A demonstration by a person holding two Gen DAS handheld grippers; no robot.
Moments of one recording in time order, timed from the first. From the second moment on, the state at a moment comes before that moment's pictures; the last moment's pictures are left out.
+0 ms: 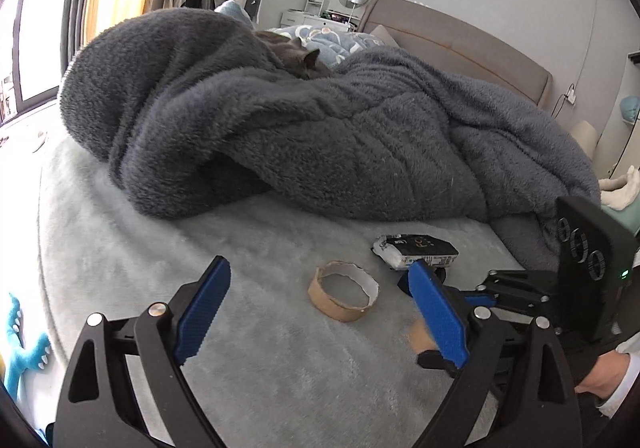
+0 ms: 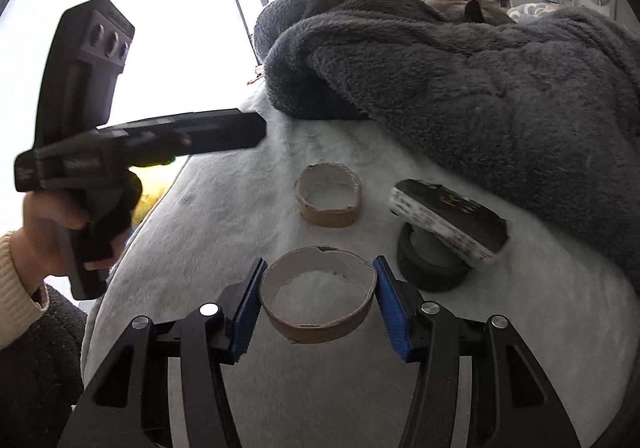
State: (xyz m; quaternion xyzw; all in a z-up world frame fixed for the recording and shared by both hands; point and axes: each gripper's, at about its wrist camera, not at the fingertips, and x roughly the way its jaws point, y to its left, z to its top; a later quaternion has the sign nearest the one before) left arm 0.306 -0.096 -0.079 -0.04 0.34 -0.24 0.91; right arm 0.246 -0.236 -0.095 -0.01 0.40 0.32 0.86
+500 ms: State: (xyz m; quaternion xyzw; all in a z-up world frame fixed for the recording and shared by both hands) left arm 0.322 -0.141 -0.114 0.01 0.38 -0.22 0.90; right arm 0.237 -0.291 -0.076 0.04 0.37 0.31 0.87
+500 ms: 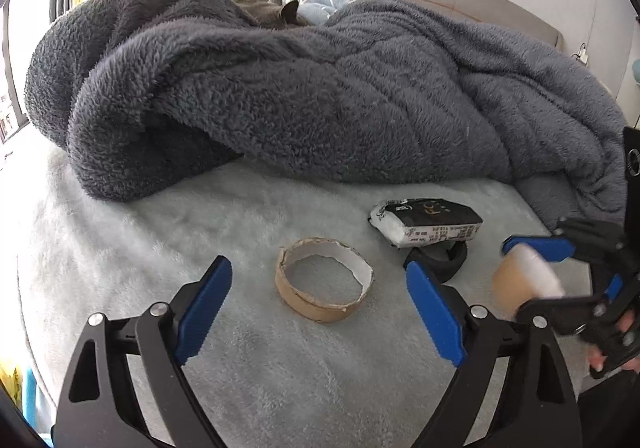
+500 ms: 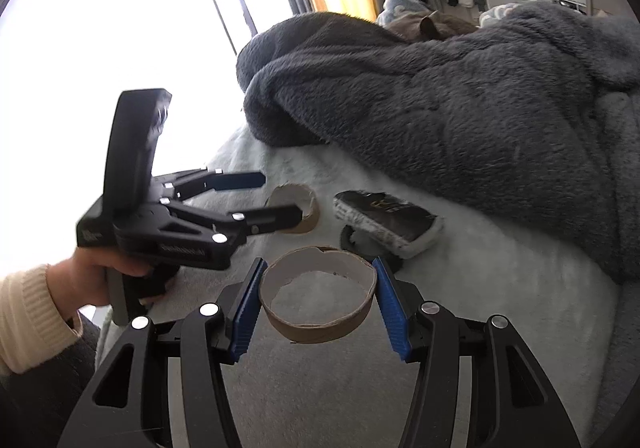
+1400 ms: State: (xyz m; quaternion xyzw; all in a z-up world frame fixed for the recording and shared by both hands) left arm 0.290 -0.125 -0.095 0.02 0.36 -0.20 0.91; right arm 0.253 -0.281 -0.054 0.13 0.36 0.30 0.87
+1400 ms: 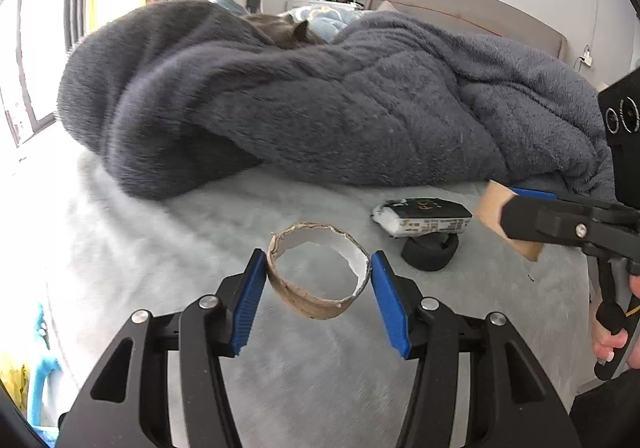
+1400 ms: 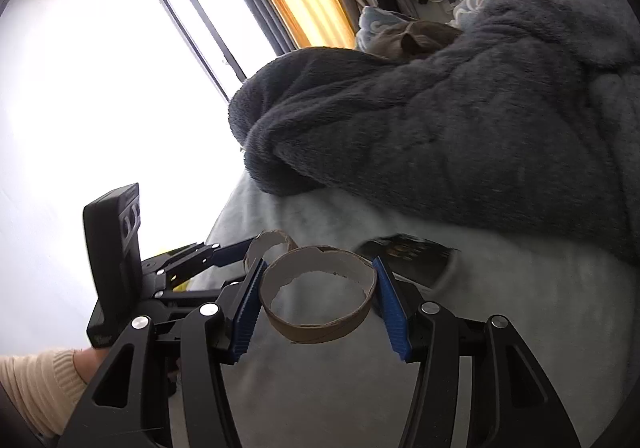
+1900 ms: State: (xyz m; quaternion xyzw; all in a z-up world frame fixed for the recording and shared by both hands) left arm 0.260 -0.037 -0.066 -0.05 0.35 -0.11 0.93; right arm 0.267 -0.195 -0.042 0.12 0.36 0.33 0.87
